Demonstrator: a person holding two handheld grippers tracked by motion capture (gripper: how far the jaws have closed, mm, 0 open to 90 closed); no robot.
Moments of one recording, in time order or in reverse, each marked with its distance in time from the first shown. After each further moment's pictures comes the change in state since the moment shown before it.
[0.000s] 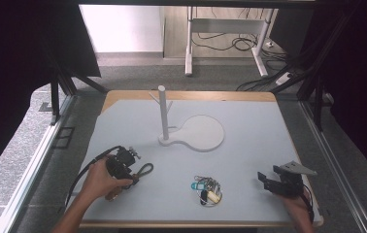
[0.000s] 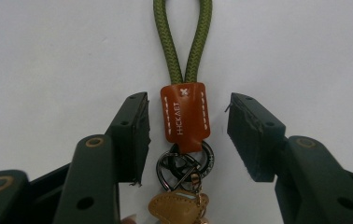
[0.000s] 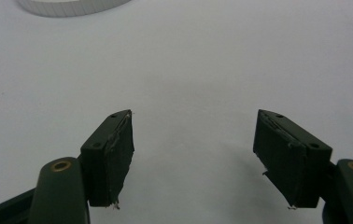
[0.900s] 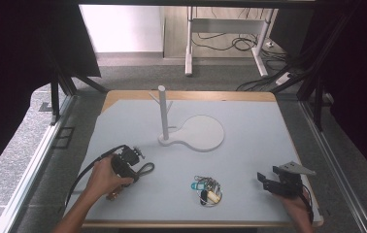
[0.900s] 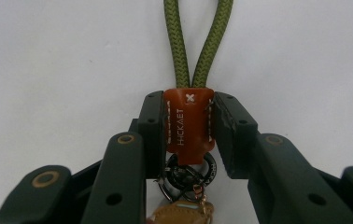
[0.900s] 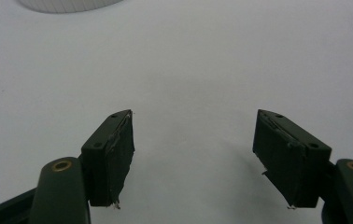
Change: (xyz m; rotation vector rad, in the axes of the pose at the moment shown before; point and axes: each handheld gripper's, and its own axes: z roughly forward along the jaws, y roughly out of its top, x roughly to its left) left arm 0.003 0.009 0.008 0.035 0.017 0.013; right arm 0.002 0.000 0.000 0.012 -0.005 -0.002
